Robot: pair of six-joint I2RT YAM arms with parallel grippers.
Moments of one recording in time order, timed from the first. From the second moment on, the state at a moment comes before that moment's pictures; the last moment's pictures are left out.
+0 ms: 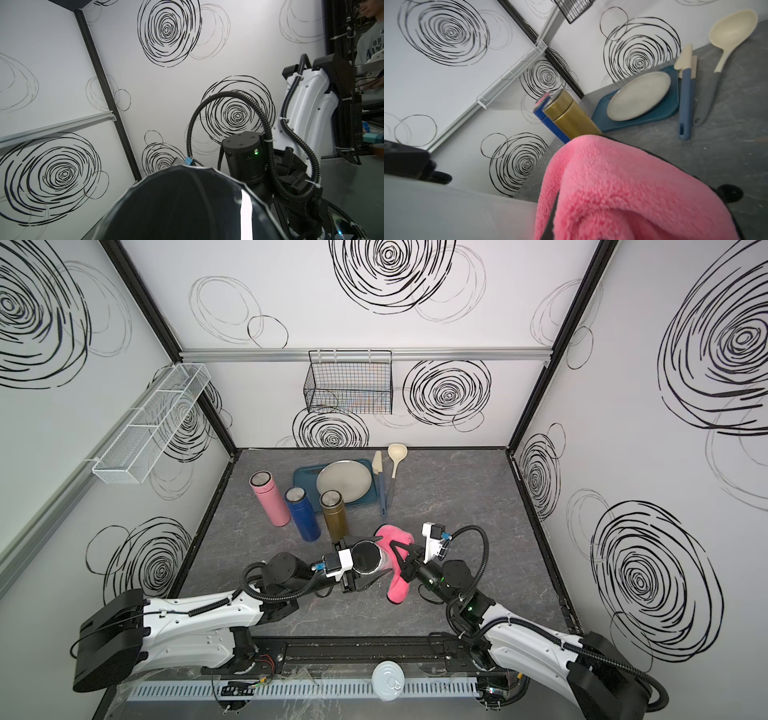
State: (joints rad) left arm -1.05 1.17 0.52 0.93 0.27 0.24; right arm 0.83 0.85 0.13 0.72 -0.03 0.69
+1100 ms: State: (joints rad) left arm -1.02 1.24 0.57 0.78 0.65 0.52; right arm 0.87 0.68 0.26 0.66 -0.13 0.68
